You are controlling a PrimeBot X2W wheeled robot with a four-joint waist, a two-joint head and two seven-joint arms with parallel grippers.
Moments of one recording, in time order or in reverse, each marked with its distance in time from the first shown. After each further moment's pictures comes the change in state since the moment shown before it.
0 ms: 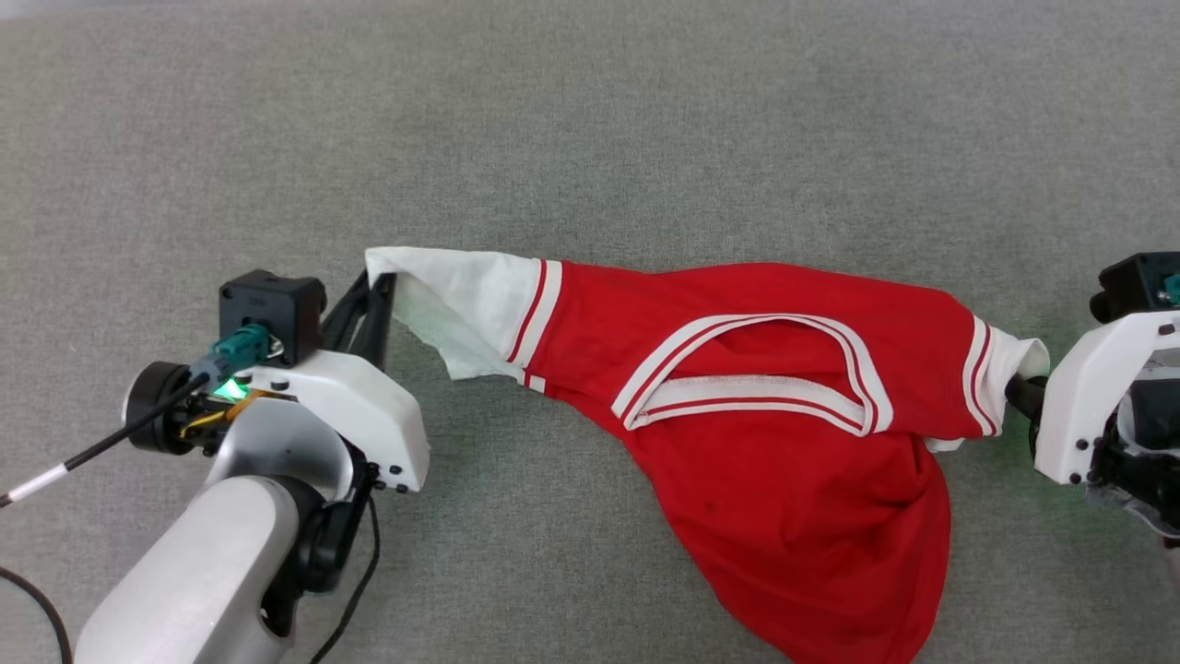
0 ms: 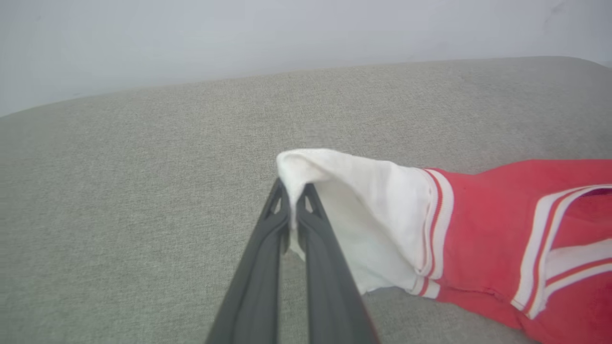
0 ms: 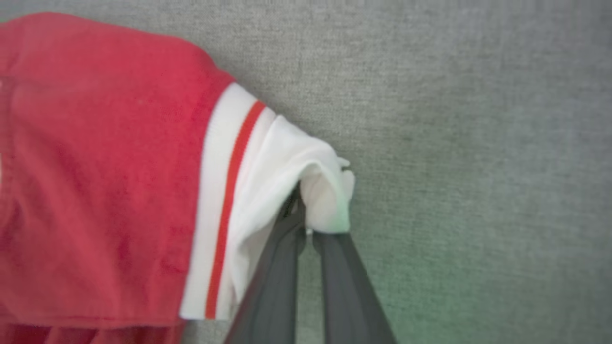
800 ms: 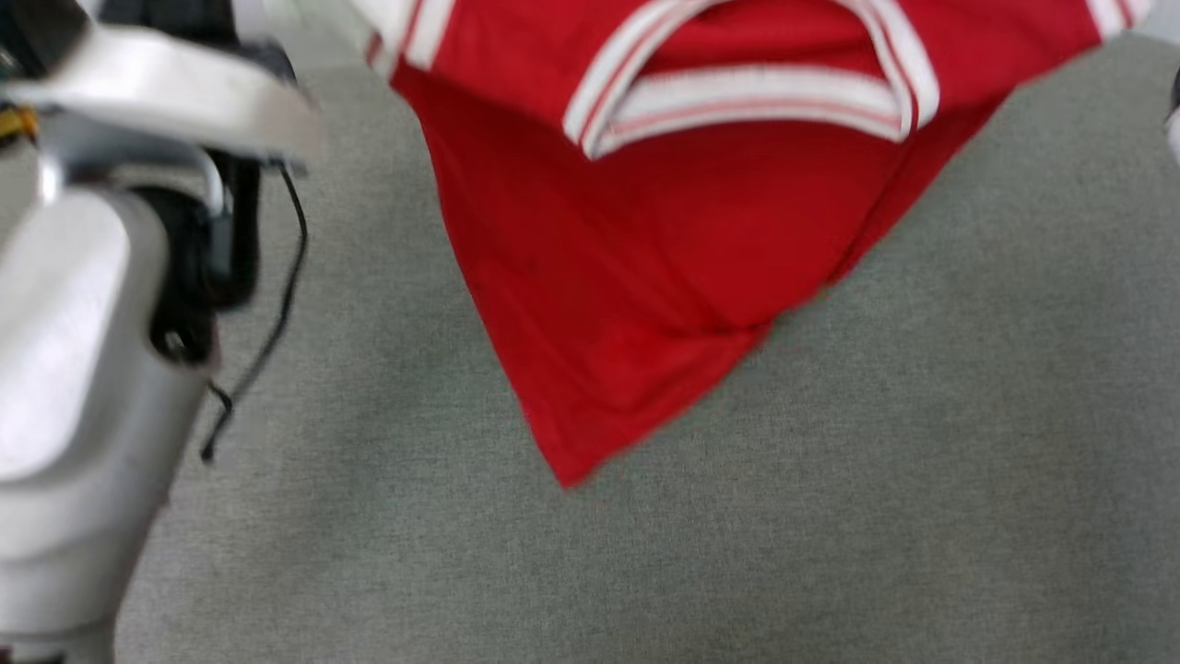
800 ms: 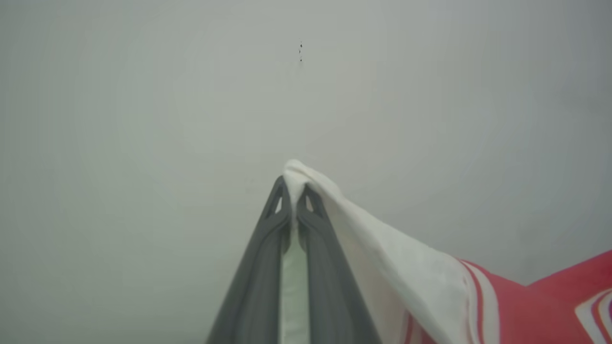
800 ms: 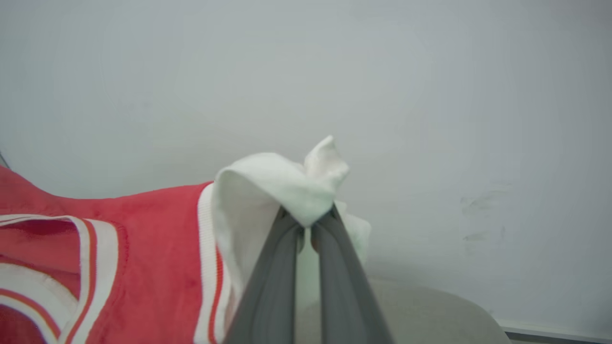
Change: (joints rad) left arm -0.388 -0.058 0.148 0.114 0.010 -0.063 -0.241; right arm -0.347 0.060 -0.128 -0.228 -0.213 0.000 -0.354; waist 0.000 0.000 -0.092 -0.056
